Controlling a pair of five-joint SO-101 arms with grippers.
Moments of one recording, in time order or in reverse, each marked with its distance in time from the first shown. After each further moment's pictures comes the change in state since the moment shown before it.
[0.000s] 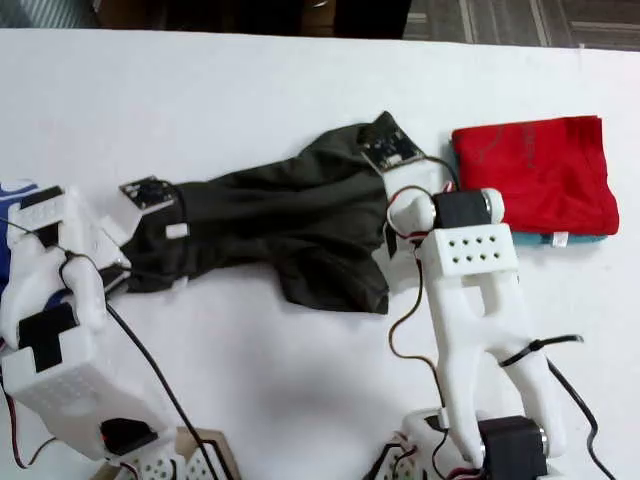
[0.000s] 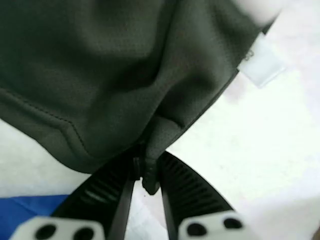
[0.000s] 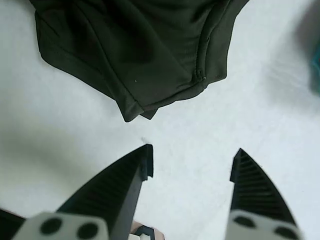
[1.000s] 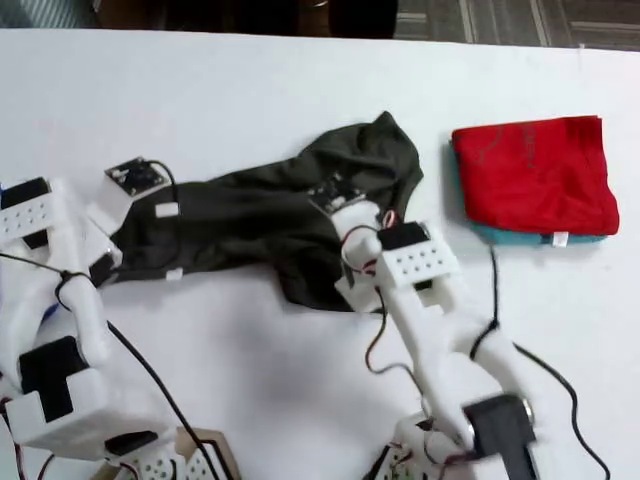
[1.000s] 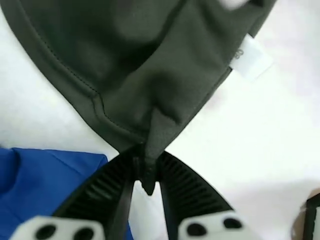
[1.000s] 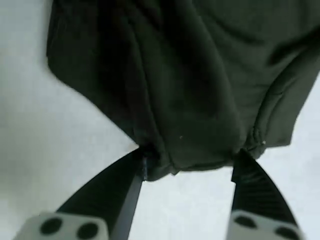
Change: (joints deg) left arm 0.0 -12.5 0.2 6.1 3.3; right arm -8.8 8.6 16.7 -26.2 3.2
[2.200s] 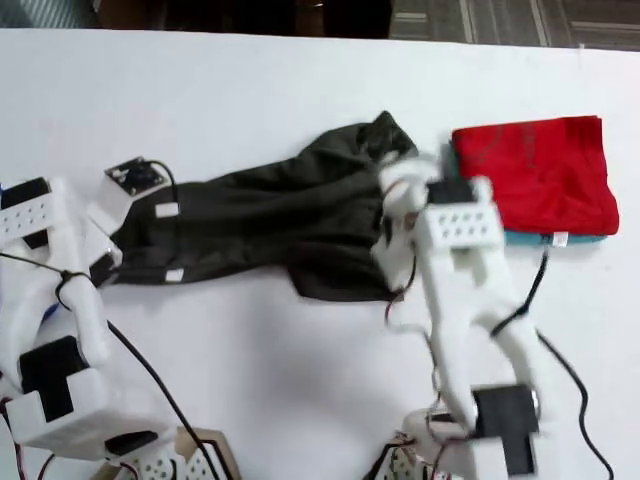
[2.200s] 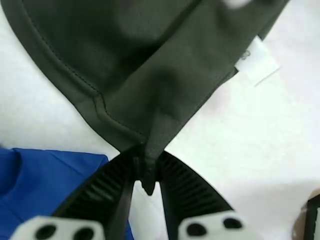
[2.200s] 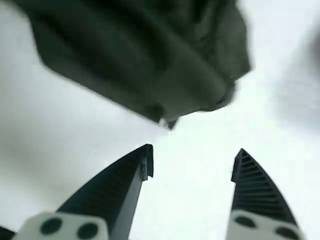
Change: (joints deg) left arm 0.0 0.0 0.0 -0.1 0.0; right arm 8.5 -1.4 -11.3 17.1 0.1
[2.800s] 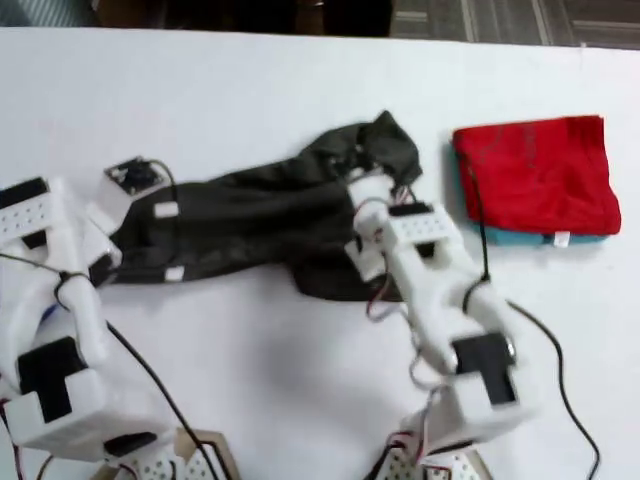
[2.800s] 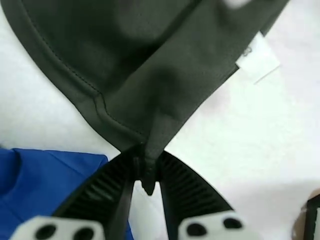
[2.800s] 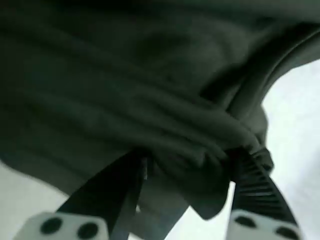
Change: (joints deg) left arm 0.0 0.0 0.0 0.0 0.0; right arm -1.3 21.4 -0.9 -29.5 0.0
